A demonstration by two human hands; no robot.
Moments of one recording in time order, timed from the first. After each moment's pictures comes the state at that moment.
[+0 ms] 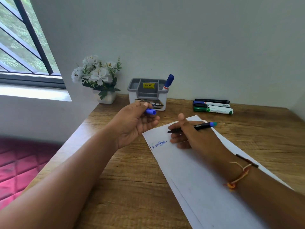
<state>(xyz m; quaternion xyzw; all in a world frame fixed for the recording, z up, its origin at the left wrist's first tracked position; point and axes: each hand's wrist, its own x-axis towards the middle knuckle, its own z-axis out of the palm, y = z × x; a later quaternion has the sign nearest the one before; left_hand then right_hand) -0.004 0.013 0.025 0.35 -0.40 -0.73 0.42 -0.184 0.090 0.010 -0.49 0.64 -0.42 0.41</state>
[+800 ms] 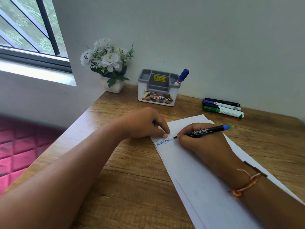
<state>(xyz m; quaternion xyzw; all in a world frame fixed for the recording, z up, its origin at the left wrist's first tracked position) 0.007 0.001 0.012 0.43 -0.83 -0.34 0.09 -0.188 0.092 -0.006 -0.57 0.67 -0.38 0.30</state>
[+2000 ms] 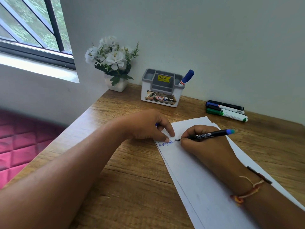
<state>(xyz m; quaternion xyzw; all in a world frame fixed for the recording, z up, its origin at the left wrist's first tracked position) 0.008 0.000 0.011 0.39 -0.84 -0.36 0.07 -0.187 0.092 -0.008 -0.59 0.67 -0.36 0.26</state>
